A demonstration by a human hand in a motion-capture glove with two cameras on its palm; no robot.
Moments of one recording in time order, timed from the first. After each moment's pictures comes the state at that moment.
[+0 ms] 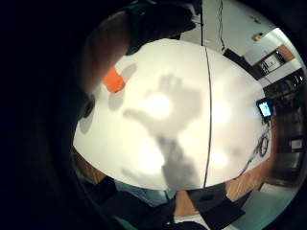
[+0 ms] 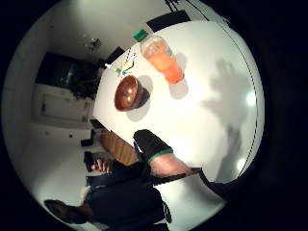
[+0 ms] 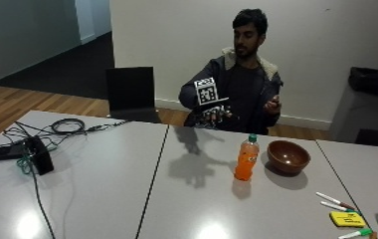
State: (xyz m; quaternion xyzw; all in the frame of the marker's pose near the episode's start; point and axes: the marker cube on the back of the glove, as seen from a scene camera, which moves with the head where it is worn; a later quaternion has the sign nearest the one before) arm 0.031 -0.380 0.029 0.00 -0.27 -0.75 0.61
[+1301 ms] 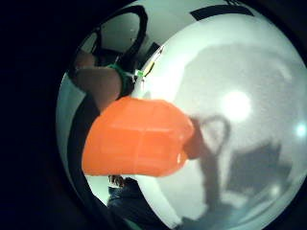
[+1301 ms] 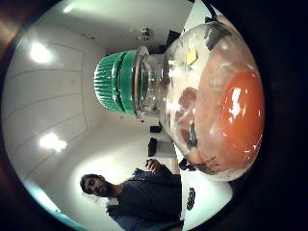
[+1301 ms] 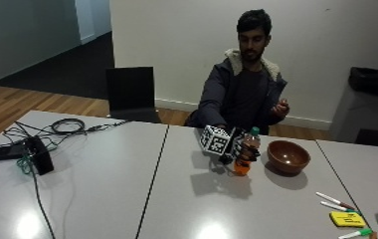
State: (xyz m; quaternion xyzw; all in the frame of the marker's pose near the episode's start) arm -0.123 -0.249 0.079 -0.39 -0.45 -0.71 0.37
